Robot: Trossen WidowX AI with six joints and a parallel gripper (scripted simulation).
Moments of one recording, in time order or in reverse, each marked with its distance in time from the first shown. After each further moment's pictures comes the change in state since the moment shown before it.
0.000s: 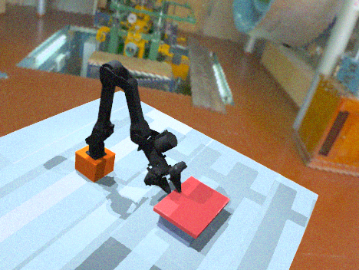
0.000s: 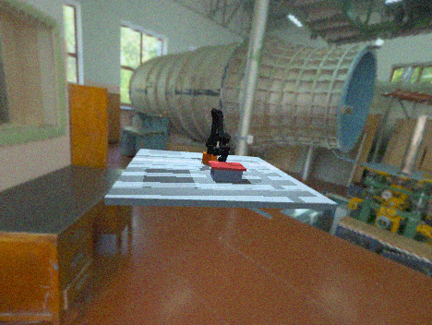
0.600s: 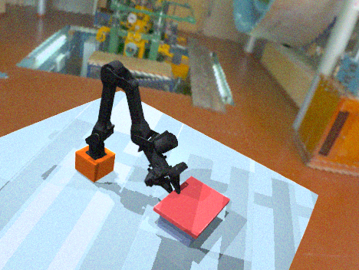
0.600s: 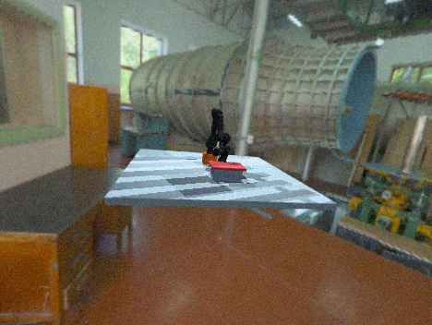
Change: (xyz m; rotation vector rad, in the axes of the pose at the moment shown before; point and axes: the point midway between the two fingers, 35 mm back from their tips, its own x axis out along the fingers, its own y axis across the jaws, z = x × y) arm 0.004 0.002 0.000 0.000 0.000 0.006
